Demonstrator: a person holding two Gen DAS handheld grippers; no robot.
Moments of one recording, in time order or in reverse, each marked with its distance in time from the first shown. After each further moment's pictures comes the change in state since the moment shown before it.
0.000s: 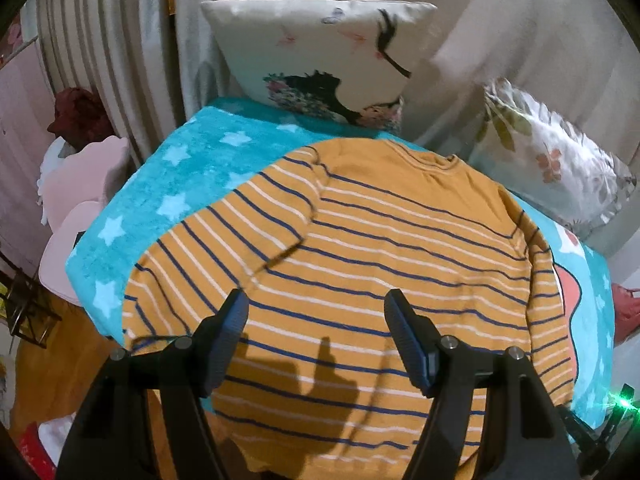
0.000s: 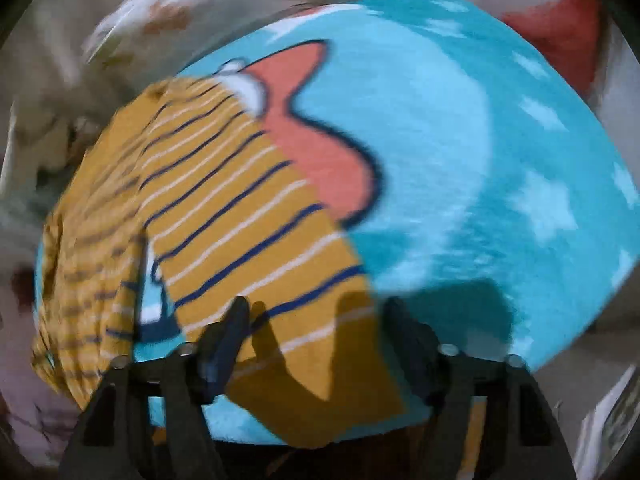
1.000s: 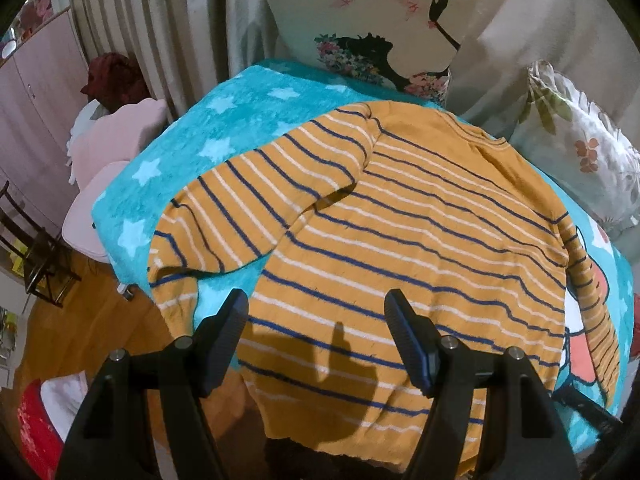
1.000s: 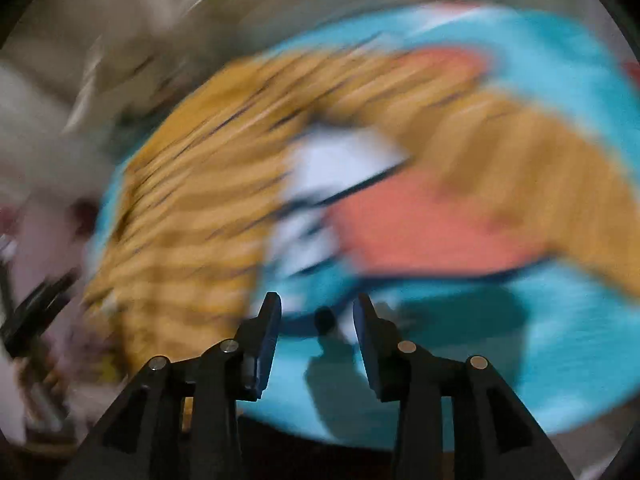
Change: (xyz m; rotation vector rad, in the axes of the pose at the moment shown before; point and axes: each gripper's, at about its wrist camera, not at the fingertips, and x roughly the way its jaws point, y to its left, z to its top) left arm 0.012 0.029 -0.039 -0.092 0.074 0.116; right arm -0.006 0.082 0.005 -0.197 0.156 0.362
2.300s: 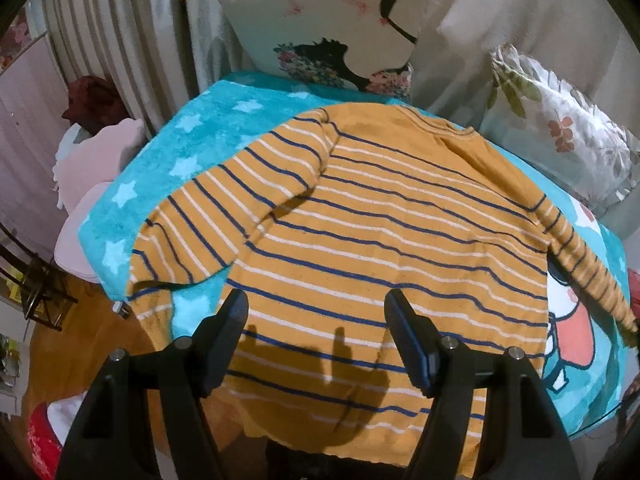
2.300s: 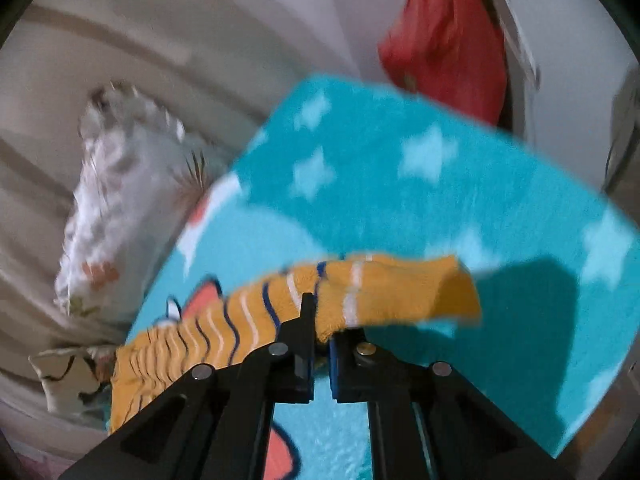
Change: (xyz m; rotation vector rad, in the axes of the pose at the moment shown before) left arm -0.012 -0.033 0.003 0.073 -0.016 -0.031; right arm -0.141 -0.212 0.019 0.694 -0.598 -0.241
